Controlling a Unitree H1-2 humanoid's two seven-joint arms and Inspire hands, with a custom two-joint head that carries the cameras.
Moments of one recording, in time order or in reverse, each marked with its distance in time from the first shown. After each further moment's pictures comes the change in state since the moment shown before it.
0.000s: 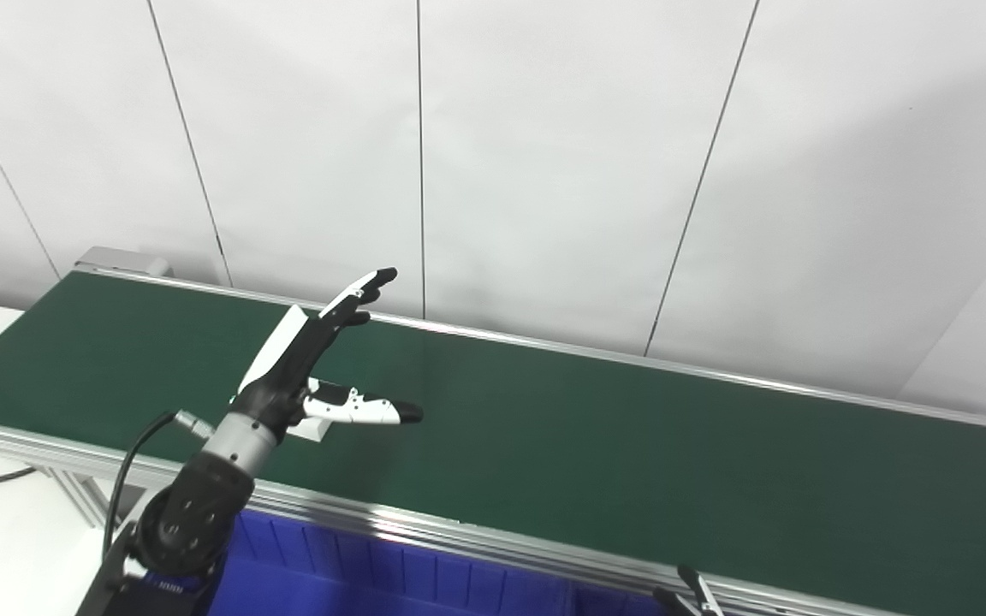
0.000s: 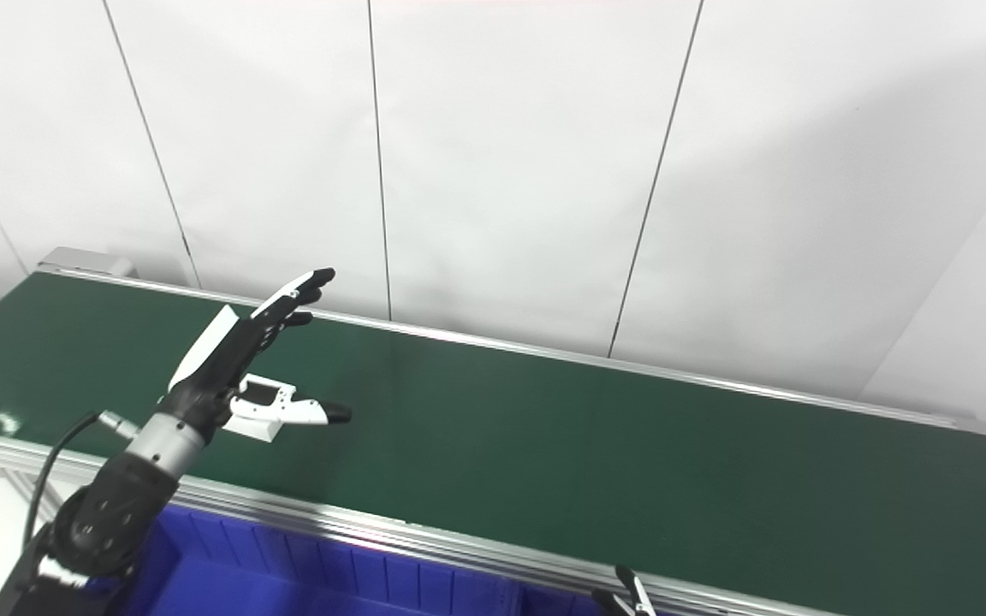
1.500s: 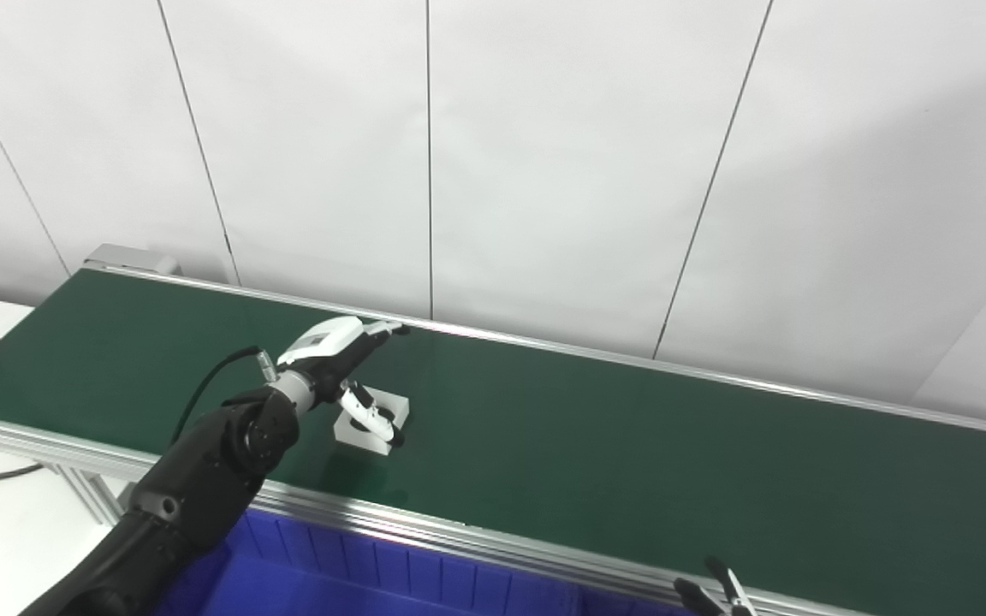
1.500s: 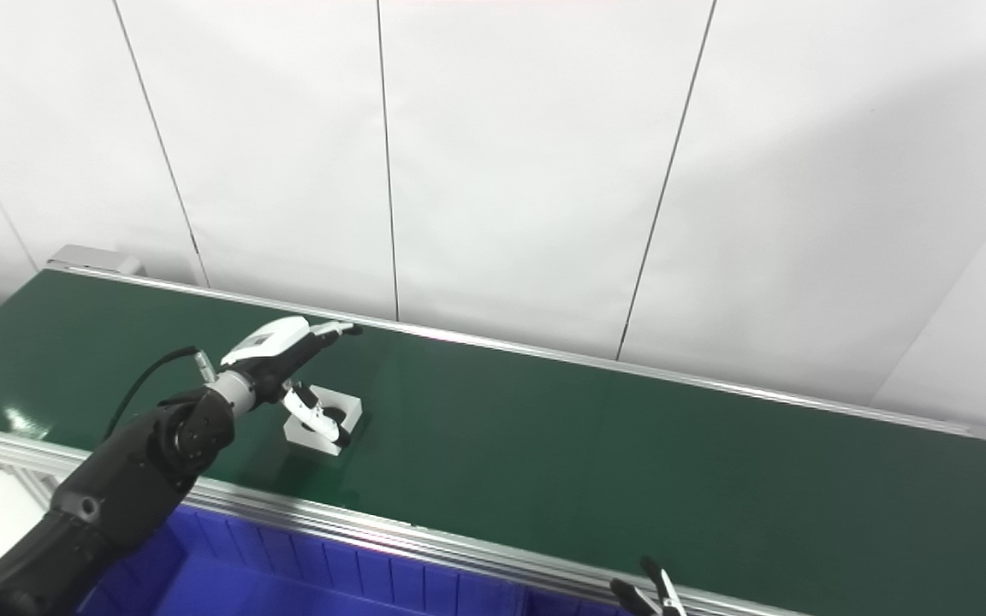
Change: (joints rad) left arm -0.294 0.125 -0.331 0.561 0.324 0.039 -0.013; right arm 0.012 -0.035 -0.036 -0.029 0.128 -0.058 0.062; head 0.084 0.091
